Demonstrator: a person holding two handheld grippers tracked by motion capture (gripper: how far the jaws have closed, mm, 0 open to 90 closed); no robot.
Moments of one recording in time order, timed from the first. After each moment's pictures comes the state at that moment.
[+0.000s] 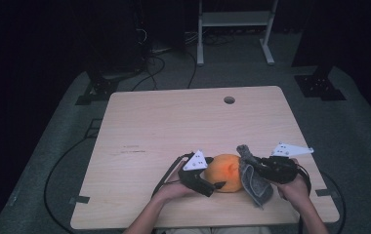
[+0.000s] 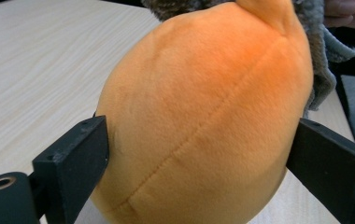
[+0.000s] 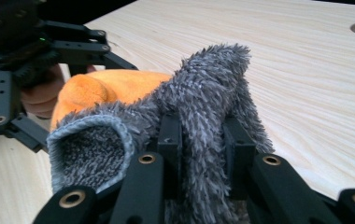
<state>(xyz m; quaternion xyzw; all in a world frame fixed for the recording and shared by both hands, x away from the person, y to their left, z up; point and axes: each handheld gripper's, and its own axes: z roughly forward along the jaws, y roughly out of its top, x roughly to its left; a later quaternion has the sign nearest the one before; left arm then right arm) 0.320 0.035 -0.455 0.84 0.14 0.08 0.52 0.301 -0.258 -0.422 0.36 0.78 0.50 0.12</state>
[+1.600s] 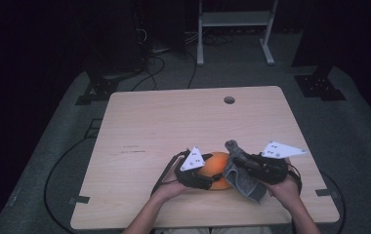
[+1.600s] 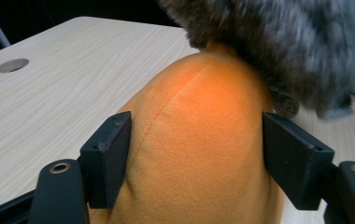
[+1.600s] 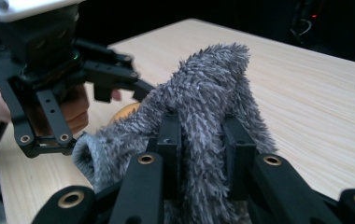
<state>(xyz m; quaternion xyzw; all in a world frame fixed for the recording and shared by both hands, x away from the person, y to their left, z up) 0.313 0.043 -0.432 0.83 0.15 0.13 0.52 0.287 -0.219 -0.392 0.31 0.78 0.52 0.16</state>
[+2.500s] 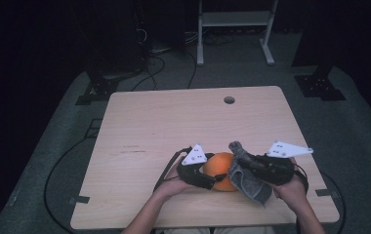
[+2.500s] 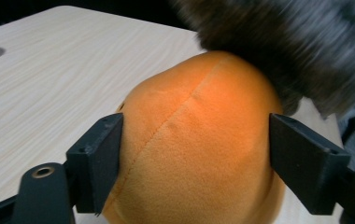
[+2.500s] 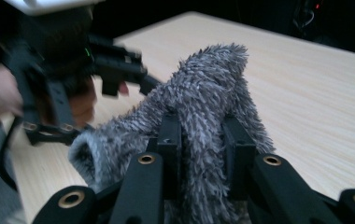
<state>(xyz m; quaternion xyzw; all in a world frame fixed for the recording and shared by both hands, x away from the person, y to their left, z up) 0.318 0.037 -0.425 0.83 0.16 0.08 0.52 0.282 -0.228 -0.385 0.32 0.78 0.51 0.15</state>
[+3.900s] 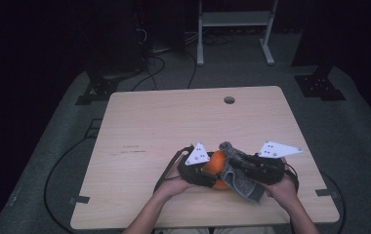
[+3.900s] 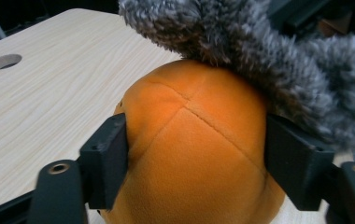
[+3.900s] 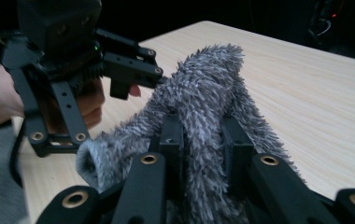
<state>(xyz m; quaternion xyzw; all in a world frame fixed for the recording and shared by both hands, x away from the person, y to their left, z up) 0.314 0.034 -0.412 0.84 0.17 0.11 0.51 0.286 -0.211 -0.387 0.30 0.78 0.53 0.14</state>
